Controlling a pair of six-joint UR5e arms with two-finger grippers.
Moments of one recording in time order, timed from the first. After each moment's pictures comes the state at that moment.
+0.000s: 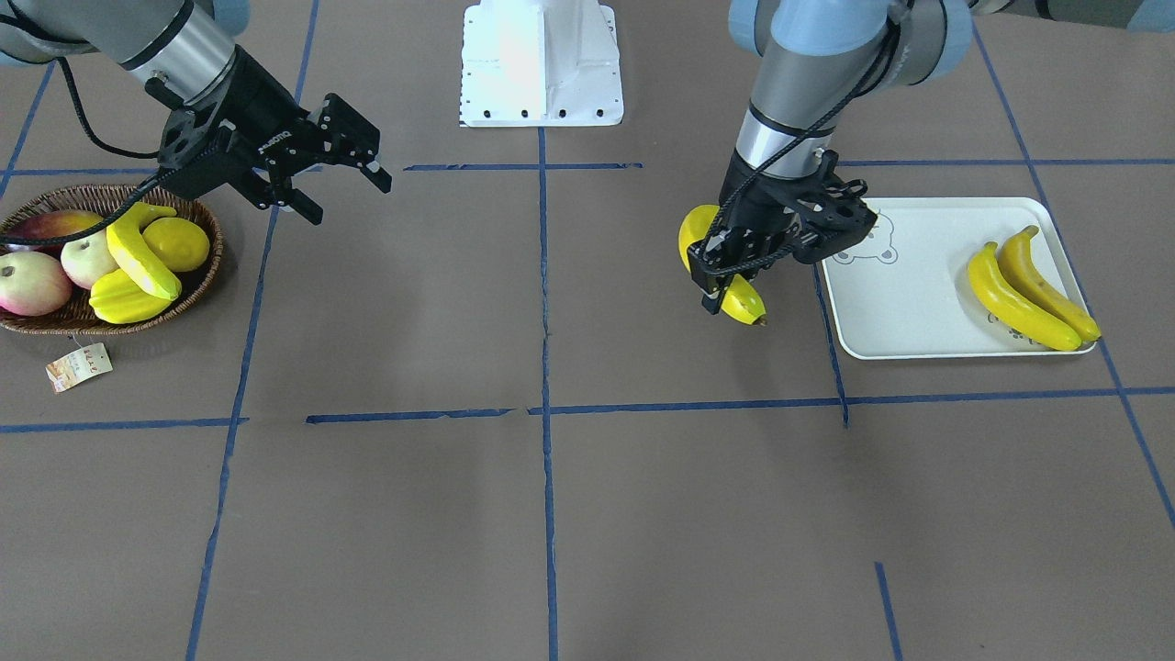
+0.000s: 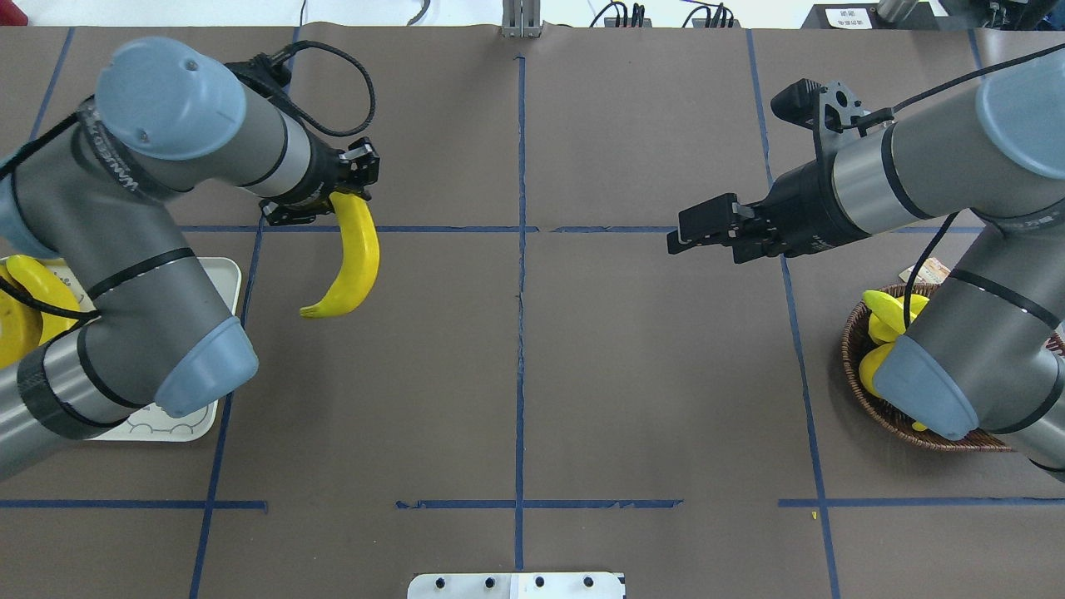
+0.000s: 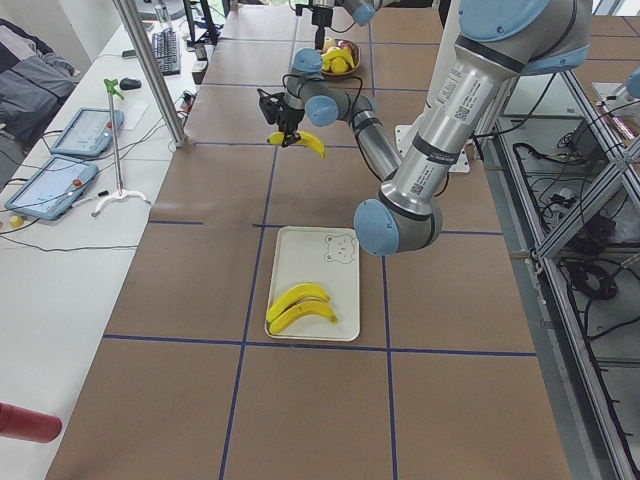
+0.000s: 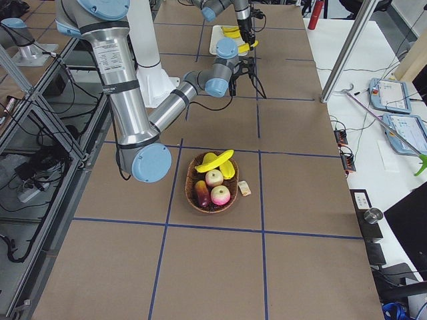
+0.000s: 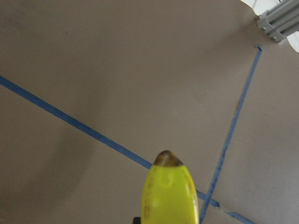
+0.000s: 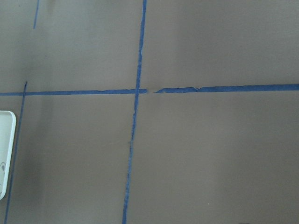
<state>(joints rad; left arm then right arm) -0.76 -2.09 -1.89 -1.59 -1.84 -1.60 0.82 -1.29 2.02 -1.18 2.20 1.16</state>
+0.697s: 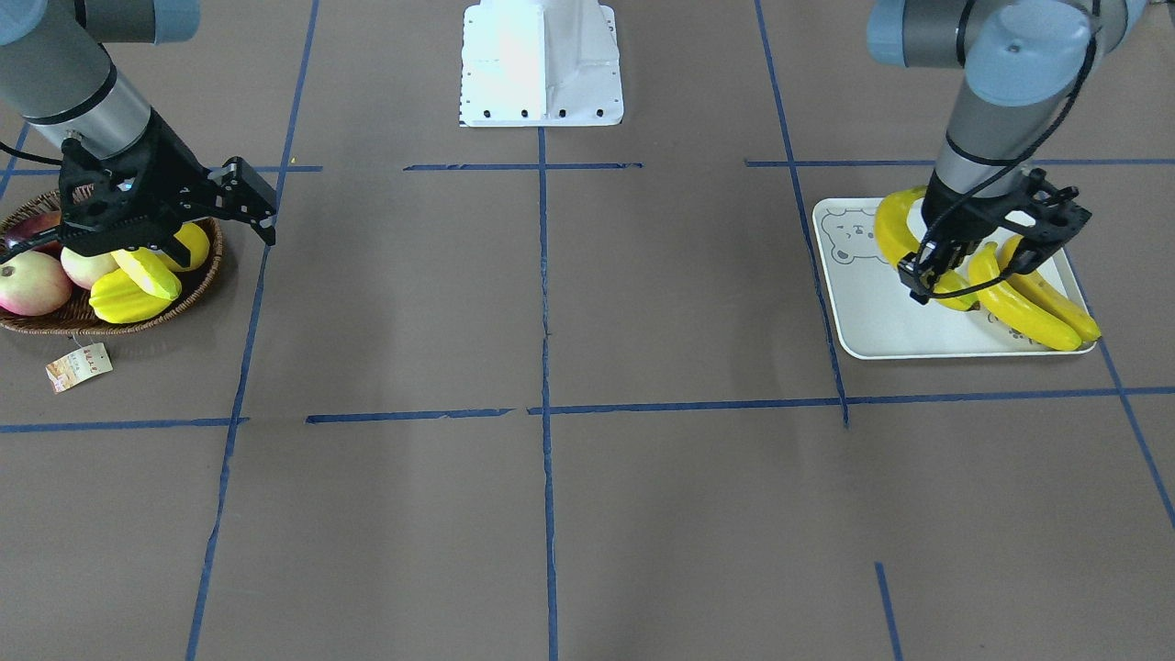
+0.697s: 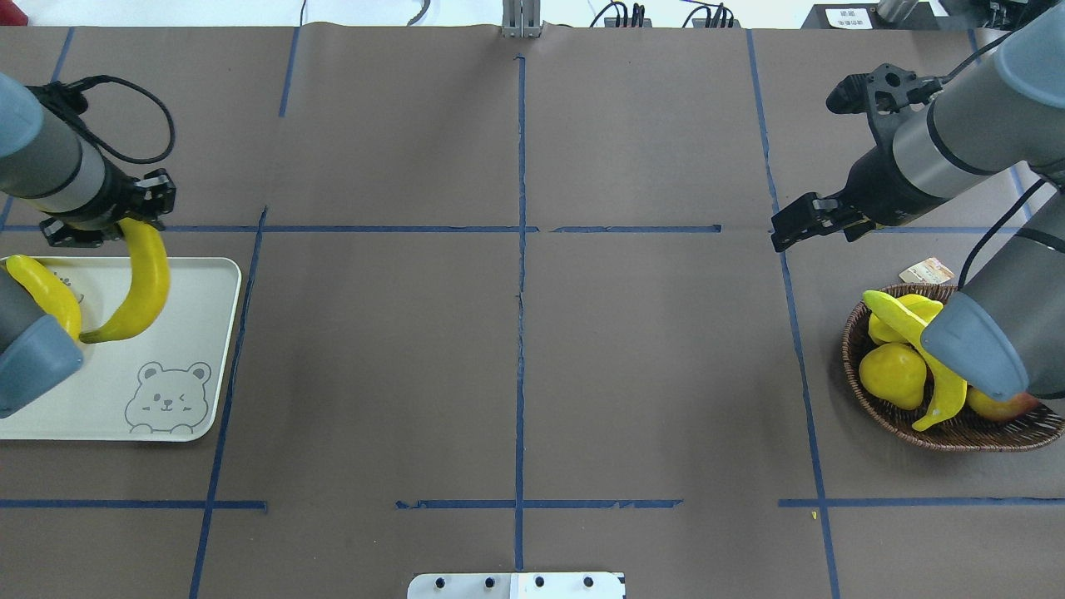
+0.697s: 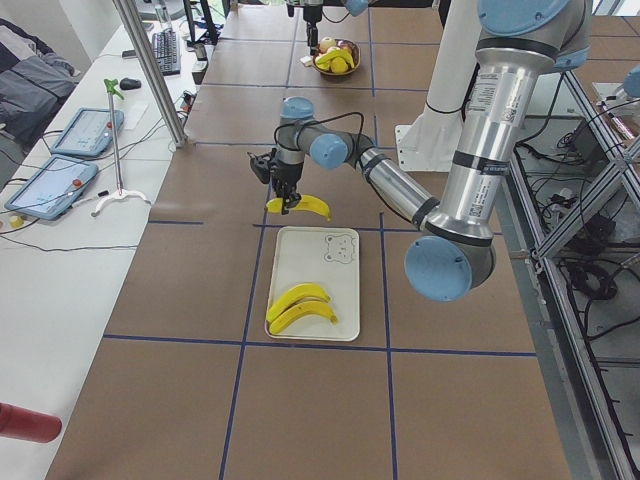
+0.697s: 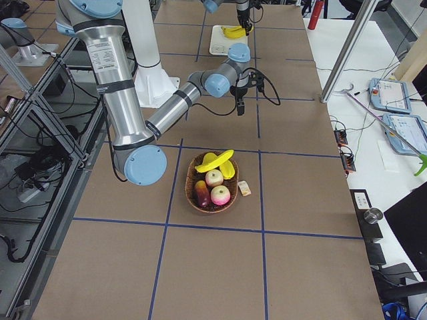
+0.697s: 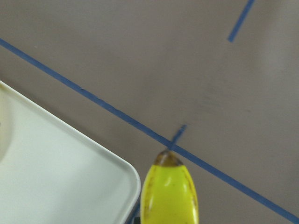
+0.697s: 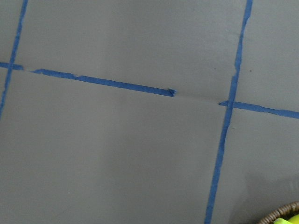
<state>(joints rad) -0.92 -1.75 -1.95 -1.56 -1.89 -1.46 0.93 -1.32 2.03 -1.61 2.19 0.68</state>
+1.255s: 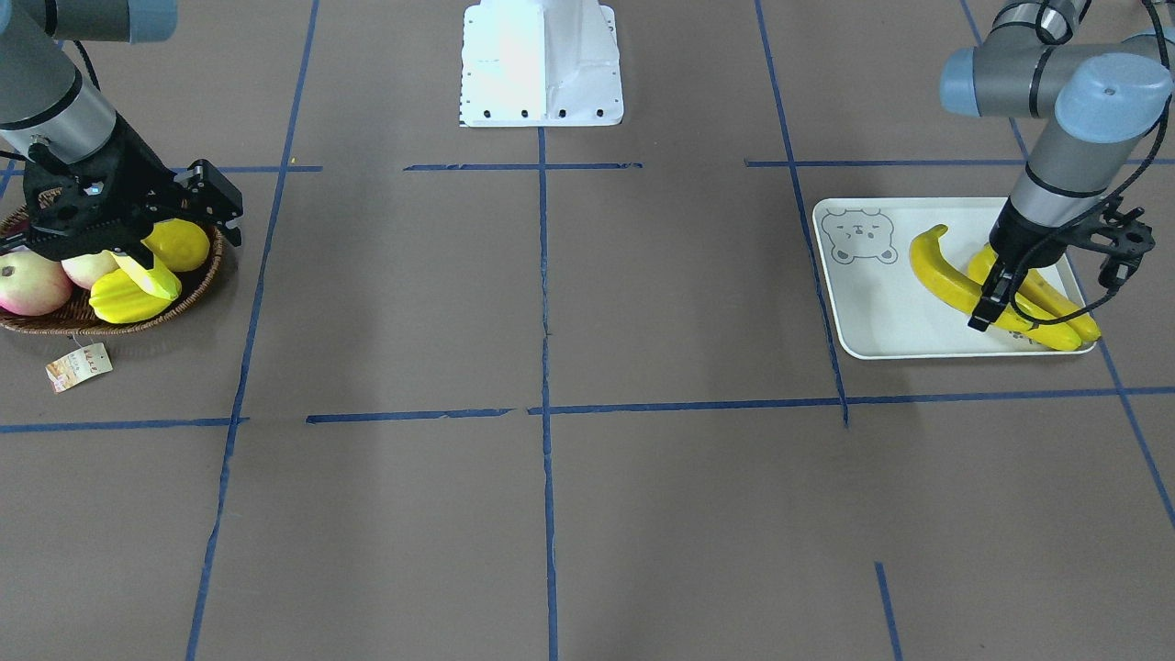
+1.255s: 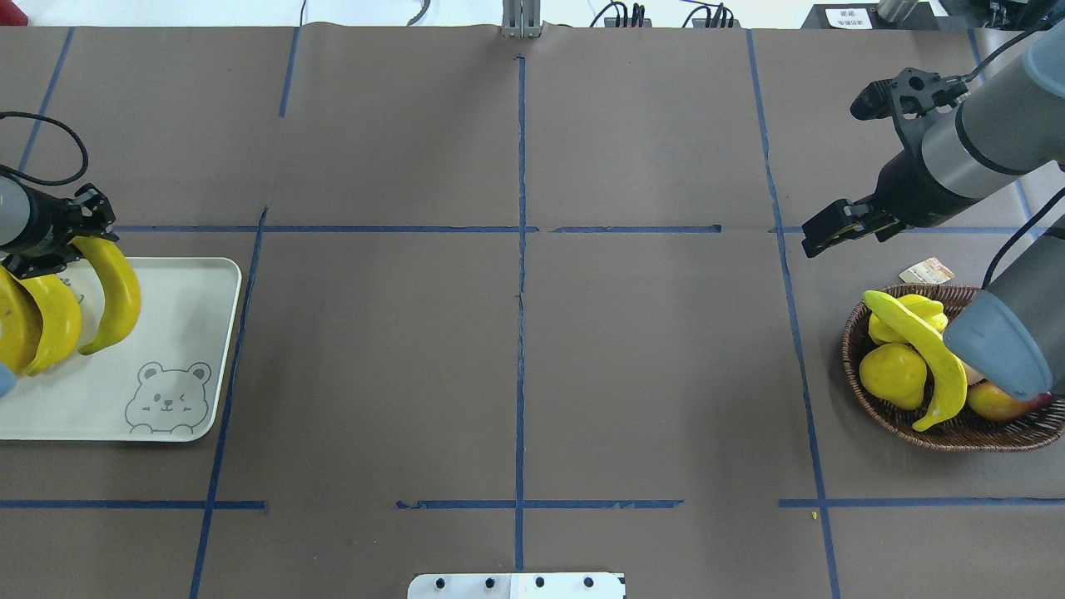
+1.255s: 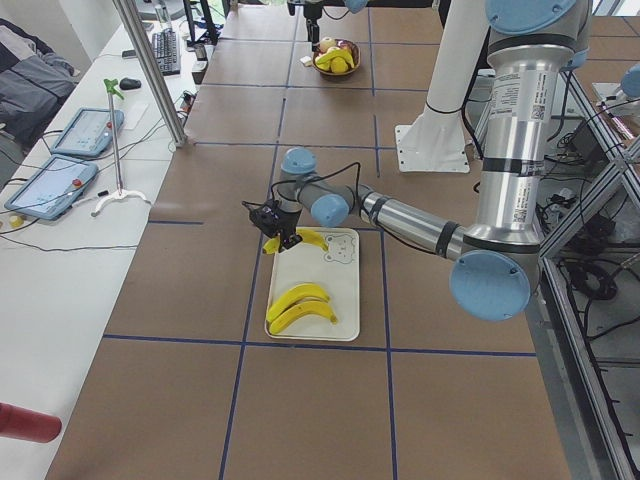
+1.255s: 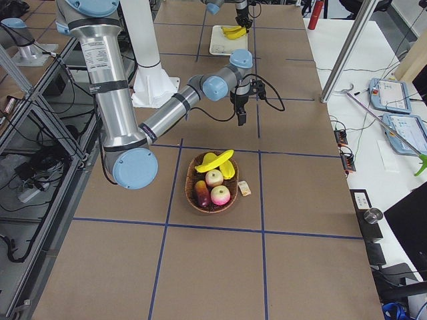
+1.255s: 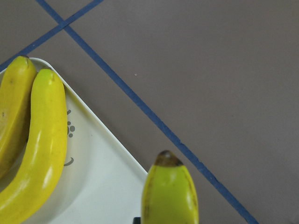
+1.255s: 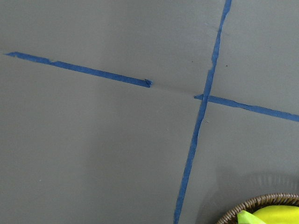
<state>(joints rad) -0.95 -1.59 -1.74 -2.06 -1.91 -1.73 0.95 -1.35 2.04 -1.63 2.19 0.62</state>
